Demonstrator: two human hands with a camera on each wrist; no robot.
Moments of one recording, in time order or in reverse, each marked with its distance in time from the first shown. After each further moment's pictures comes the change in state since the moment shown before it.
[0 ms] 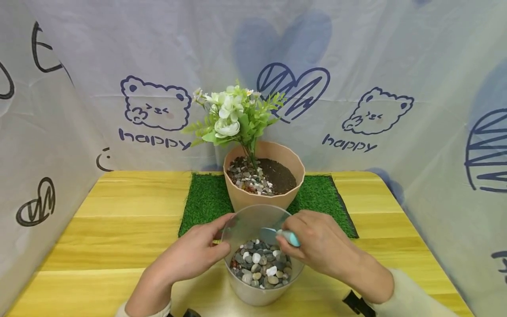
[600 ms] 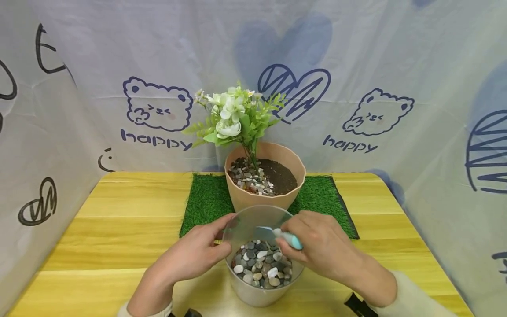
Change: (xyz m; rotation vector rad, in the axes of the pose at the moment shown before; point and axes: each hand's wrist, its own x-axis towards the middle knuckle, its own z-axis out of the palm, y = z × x) left_hand -0.001 -0.001 0.000 -0.008 -0.003 0.003; right_hand 0.002 -0.007 -0.002 0.055 0.053 -0.010
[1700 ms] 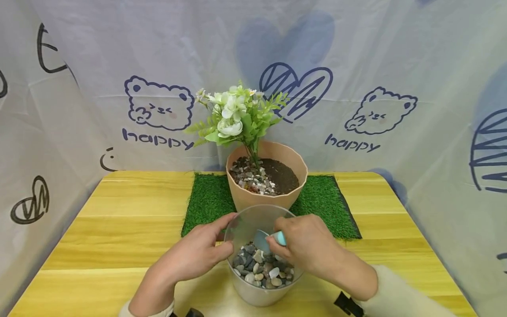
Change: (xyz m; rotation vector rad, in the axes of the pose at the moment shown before) left_hand 0.001 0.001 -0.001 -0.043 -0.023 -0.026; right_hand 0.016 -0.008 0.011 -0.116 -0.238 0.178
